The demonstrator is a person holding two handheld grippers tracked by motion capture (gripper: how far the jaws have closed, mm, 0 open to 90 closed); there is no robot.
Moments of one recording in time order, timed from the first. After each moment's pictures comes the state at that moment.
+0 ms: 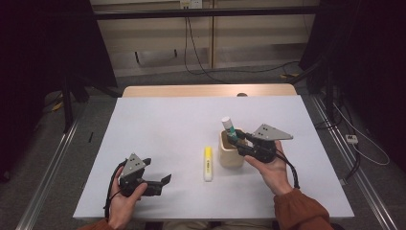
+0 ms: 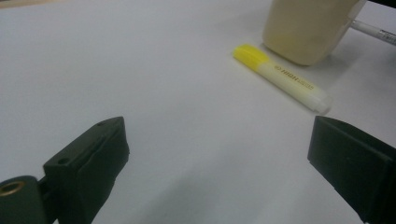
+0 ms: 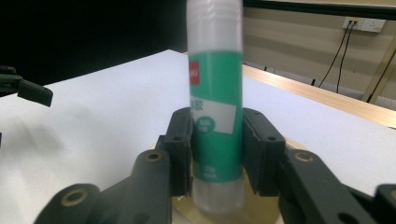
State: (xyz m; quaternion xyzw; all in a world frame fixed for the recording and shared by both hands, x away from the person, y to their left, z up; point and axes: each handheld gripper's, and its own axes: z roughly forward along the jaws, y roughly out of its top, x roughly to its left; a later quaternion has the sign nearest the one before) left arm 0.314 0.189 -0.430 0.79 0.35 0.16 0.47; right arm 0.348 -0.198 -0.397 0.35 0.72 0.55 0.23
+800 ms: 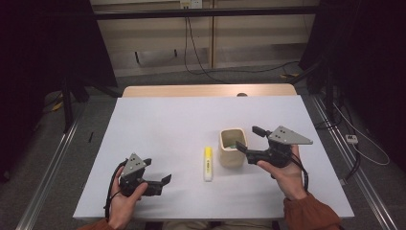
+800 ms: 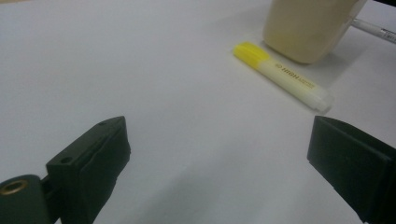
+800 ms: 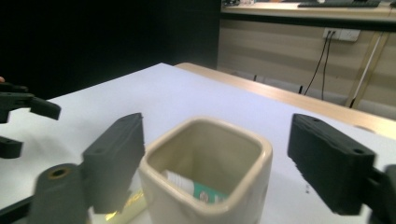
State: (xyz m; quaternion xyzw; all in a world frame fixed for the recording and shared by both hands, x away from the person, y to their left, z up) left arm 0.316 0.189 -0.431 0.80 0.36 0.15 0.46; right arm 0.324 -0.227 -0.381 0.36 0.70 0.56 0.24
